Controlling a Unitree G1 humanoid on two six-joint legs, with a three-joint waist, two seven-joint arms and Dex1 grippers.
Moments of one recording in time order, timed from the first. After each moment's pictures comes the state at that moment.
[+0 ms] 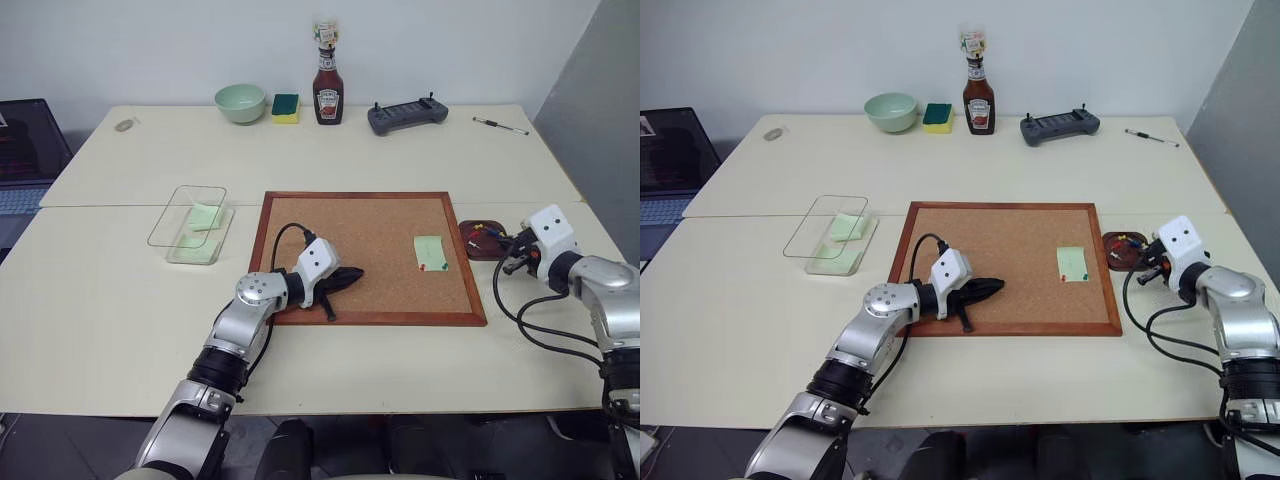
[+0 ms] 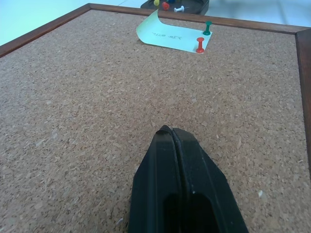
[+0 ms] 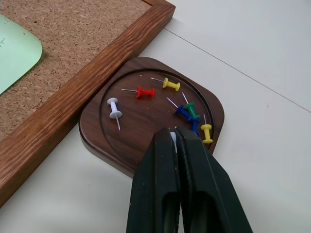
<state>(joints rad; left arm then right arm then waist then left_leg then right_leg) -0.49 0.29 -0.23 0.31 -0.09 0.08 -0.91 -0.41 -0.73 -0.10 0.27 0.10 0.35 0.67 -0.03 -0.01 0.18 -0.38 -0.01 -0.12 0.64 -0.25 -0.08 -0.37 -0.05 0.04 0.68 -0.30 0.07</state>
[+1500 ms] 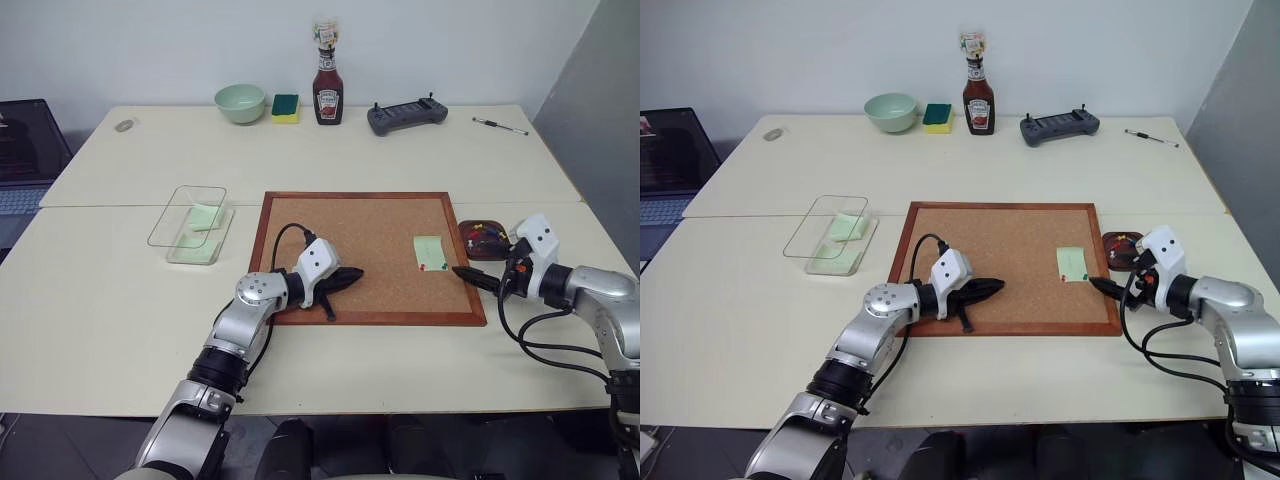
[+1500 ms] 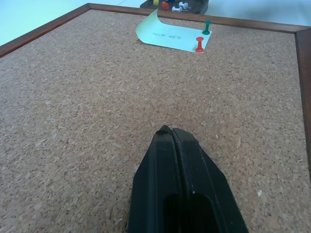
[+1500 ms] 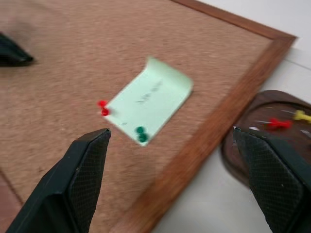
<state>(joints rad) -0.49 0.29 -0.23 0.31 -0.09 0.08 -0.91 -0.29 -0.74 -0.12 -0.03 0.34 0.55 0.87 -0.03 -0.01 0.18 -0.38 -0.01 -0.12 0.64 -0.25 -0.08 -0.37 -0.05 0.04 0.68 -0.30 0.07</state>
